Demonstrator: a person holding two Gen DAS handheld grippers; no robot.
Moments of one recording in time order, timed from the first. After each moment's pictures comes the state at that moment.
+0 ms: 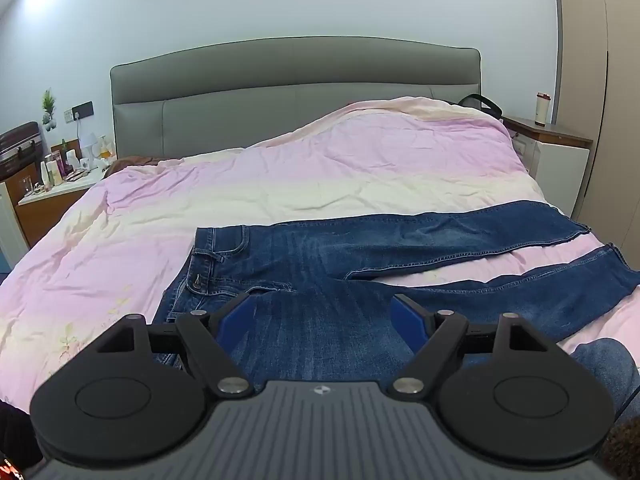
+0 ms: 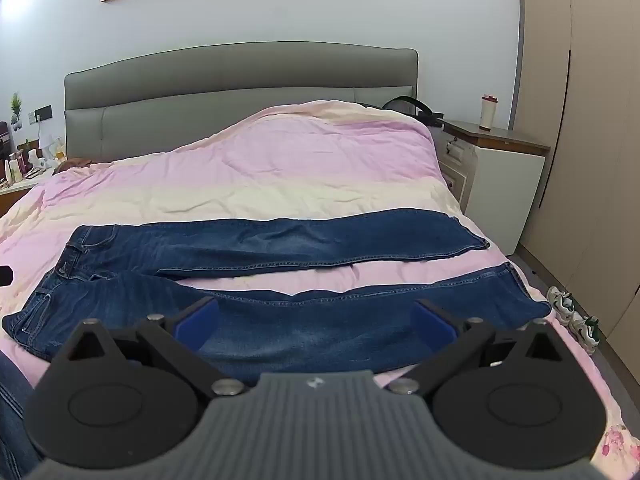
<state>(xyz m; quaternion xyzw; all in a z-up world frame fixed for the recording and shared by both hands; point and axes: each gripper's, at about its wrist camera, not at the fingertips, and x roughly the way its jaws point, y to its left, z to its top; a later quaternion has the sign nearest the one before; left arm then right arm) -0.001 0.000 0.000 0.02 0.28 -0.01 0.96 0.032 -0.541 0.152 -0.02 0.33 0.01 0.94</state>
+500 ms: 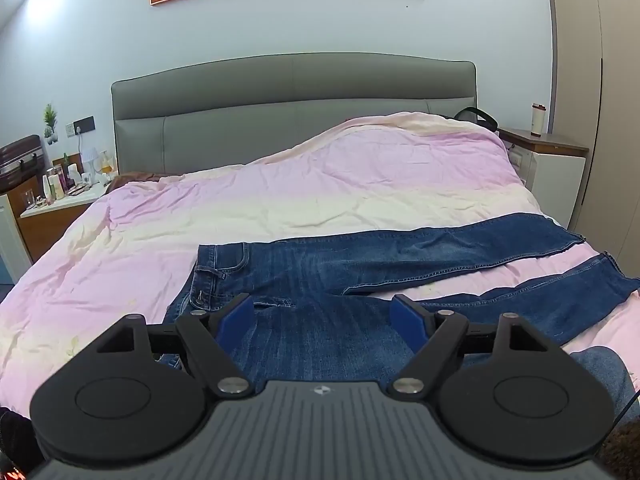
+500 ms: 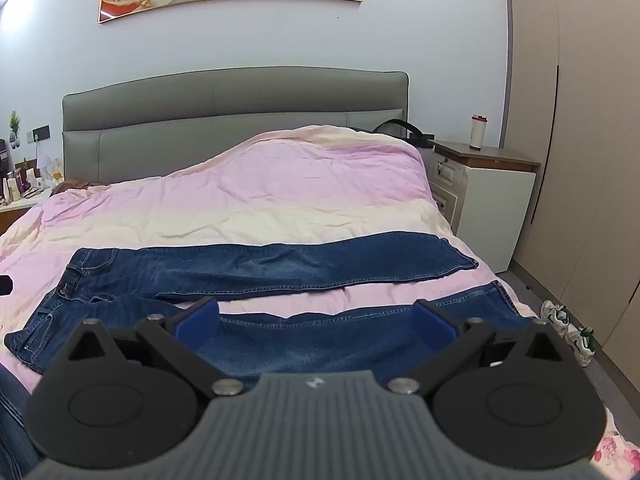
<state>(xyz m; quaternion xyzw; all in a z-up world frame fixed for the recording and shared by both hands) -0.011 -0.004 0.016 0.02 0.26 -0.01 0.97 0.013 -0.550 0.174 -0.02 0.29 0.00 0.96</state>
